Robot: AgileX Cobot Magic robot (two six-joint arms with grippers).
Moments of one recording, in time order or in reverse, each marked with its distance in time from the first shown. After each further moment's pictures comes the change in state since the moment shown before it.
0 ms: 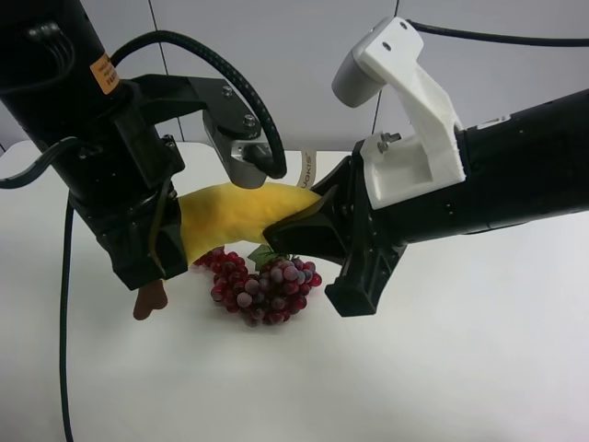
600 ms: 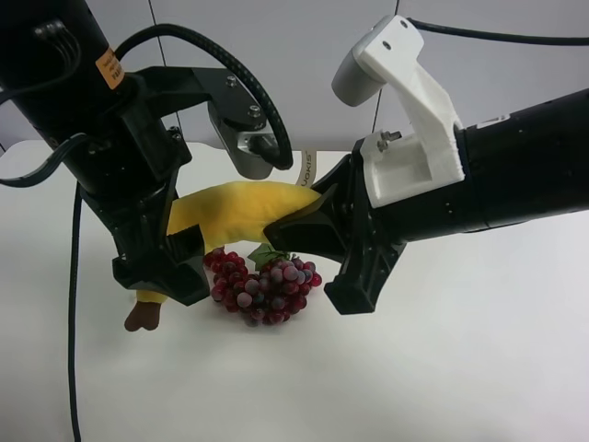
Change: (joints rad) left arm 0.000 0.000 0.000 0.011 -0.047 0.000; right arm 0.000 0.000 0.000 0.000 -0.008 -0.004
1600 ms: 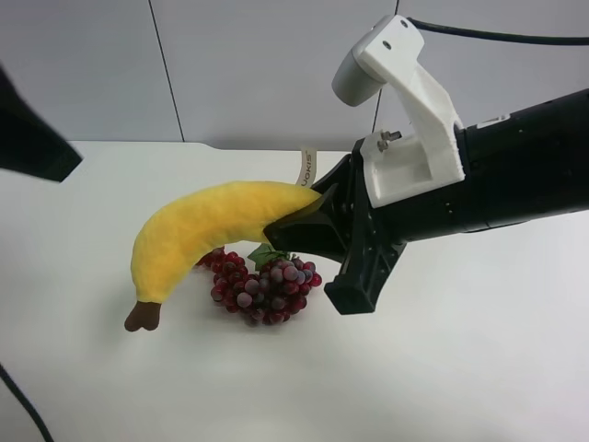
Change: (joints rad) left arm 0.142 -0.421 0.000 0.138 0.093 -0.244; right arm 0.000 0.000 0.000 0.000 0.000 0.000
